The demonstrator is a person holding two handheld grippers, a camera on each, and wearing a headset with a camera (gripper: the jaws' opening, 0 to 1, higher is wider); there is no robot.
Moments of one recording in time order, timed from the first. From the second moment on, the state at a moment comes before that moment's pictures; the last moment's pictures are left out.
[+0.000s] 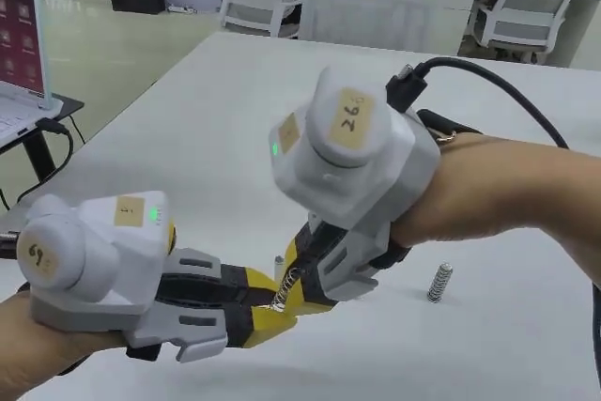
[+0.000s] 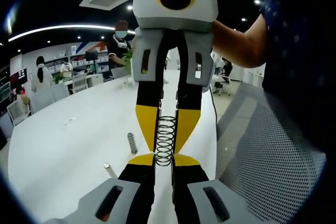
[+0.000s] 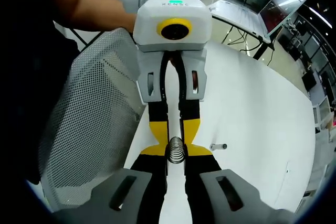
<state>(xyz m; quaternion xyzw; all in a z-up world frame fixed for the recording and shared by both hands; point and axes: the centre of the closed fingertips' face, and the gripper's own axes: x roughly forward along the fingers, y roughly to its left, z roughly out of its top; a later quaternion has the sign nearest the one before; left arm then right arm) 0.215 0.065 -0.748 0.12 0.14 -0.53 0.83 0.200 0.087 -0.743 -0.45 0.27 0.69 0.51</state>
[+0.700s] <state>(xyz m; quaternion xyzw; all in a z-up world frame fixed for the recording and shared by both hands) 0.216 0.065 -0.749 0.11 0.14 -0.53 0.83 0.202 0.087 -0.745 -0.45 0.27 0.68 0.51</state>
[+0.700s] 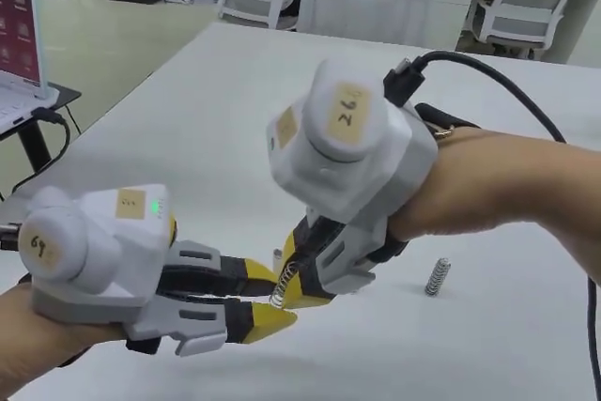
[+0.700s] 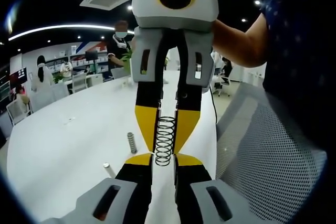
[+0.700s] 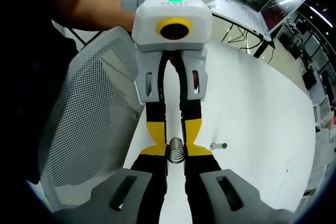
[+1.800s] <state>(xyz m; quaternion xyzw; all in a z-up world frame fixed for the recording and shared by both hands) 0.219 0.104 -0.743 0.10 0.15 -0.51 0.84 0.223 0.083 -0.721 -0.43 0.32 0.62 0.57</state>
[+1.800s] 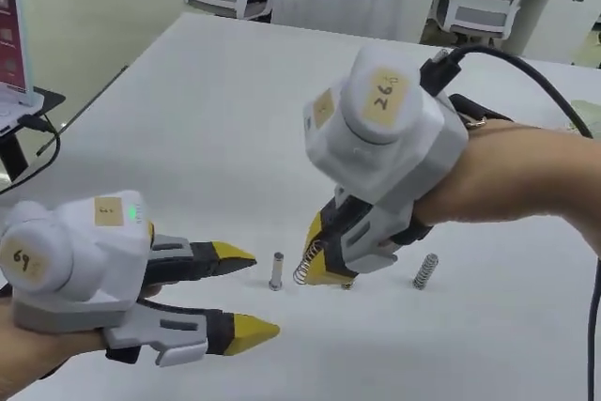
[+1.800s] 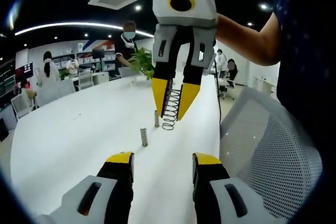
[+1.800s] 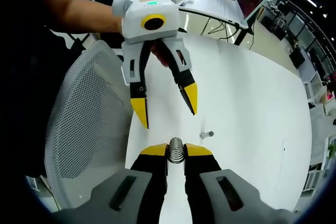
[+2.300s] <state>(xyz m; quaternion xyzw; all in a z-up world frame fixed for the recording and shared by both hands) 0.232 0.112 -0.770 0.09 0.15 -0.49 0.85 0.253 0.072 -0.728 -0.45 0.33 0.59 0.59</state>
